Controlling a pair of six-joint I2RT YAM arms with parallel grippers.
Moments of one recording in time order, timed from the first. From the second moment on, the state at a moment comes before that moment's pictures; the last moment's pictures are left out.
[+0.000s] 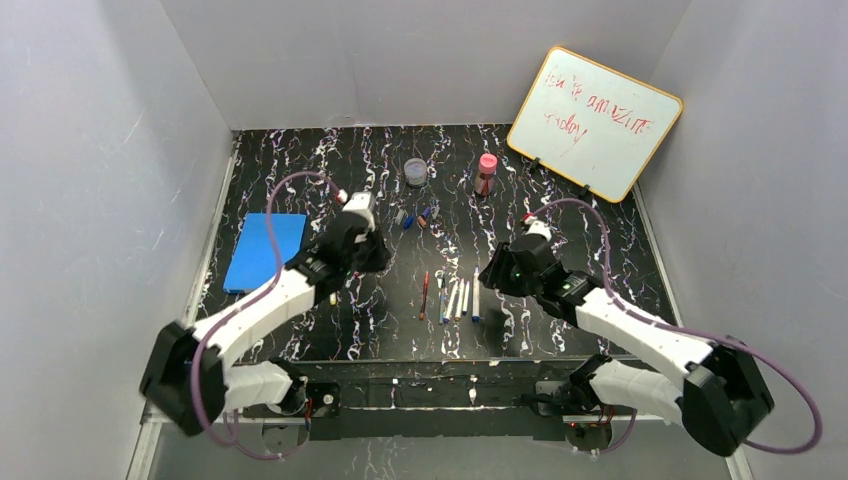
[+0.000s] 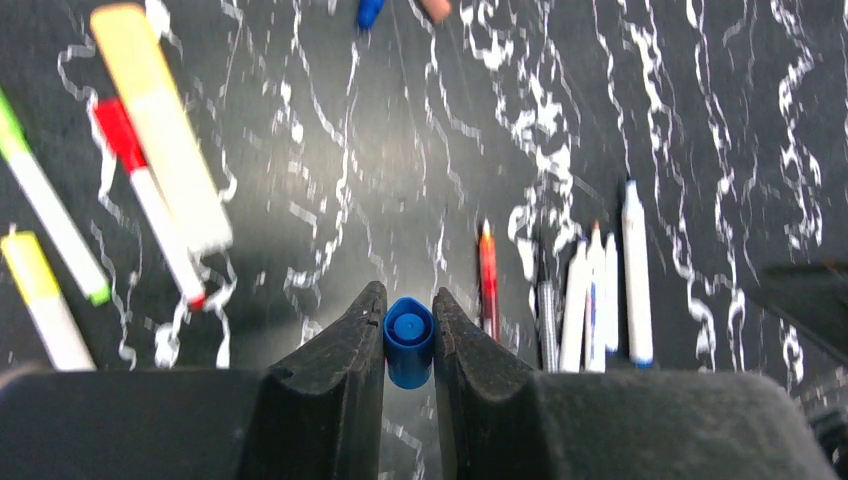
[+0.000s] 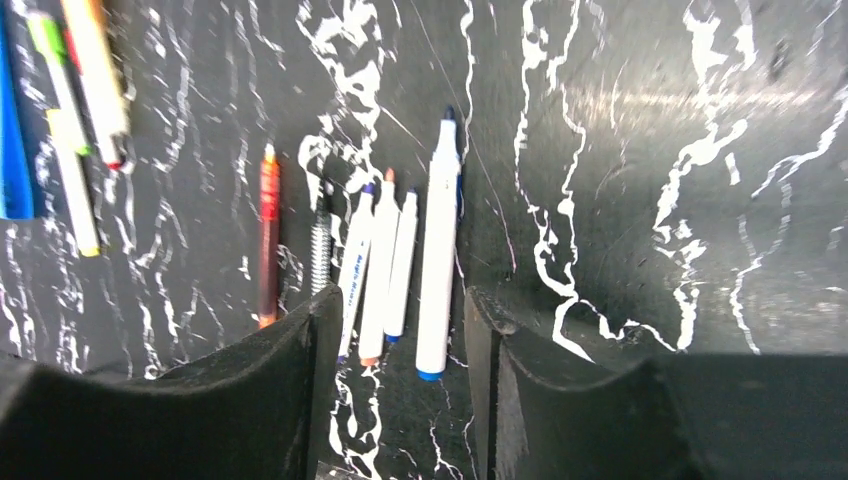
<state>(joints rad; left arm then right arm) -0.60 1.13 0.70 -0.23 -0.10 -0.50 0.70 1.10 0.57 -0.25 0.11 0.80</state>
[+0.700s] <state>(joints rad) -0.53 1.93 1.28 -0.32 -0.19 -0.49 0.70 0.82 0.61 -0.41 0.22 0.75</state>
